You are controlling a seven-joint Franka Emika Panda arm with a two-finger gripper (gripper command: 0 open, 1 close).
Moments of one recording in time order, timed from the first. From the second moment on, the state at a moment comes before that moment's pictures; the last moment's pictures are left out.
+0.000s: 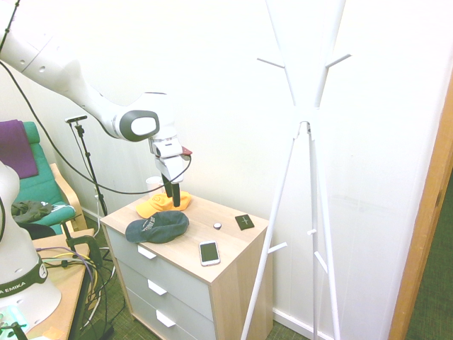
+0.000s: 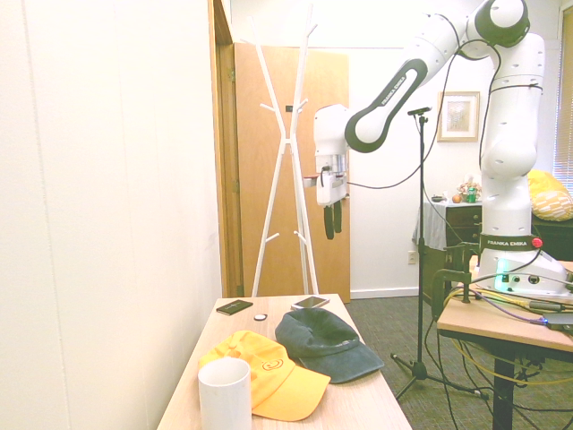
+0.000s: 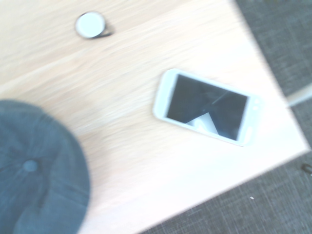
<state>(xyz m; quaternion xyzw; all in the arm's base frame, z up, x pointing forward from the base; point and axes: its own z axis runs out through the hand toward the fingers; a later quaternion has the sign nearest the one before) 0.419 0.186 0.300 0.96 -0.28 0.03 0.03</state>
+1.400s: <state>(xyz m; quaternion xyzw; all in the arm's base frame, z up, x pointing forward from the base) 0.401 0.350 0.126 0.99 -0.08 0.05 0.07</state>
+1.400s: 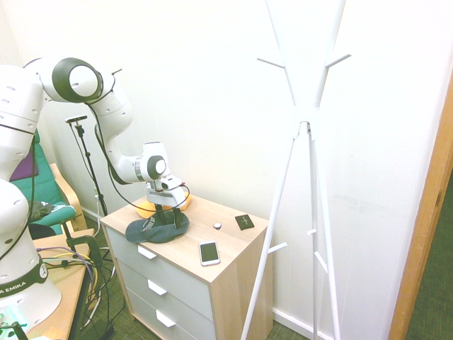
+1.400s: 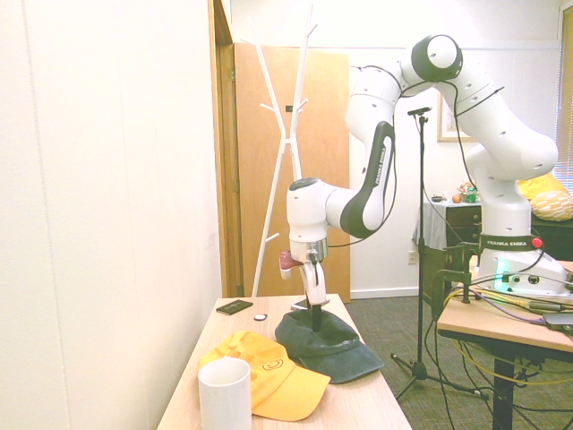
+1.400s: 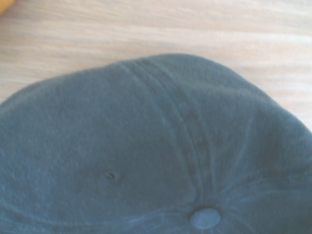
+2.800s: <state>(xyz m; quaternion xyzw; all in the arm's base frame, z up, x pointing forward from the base) 0.415 0.346 0.155 0.99 -0.09 0.09 0.07</state>
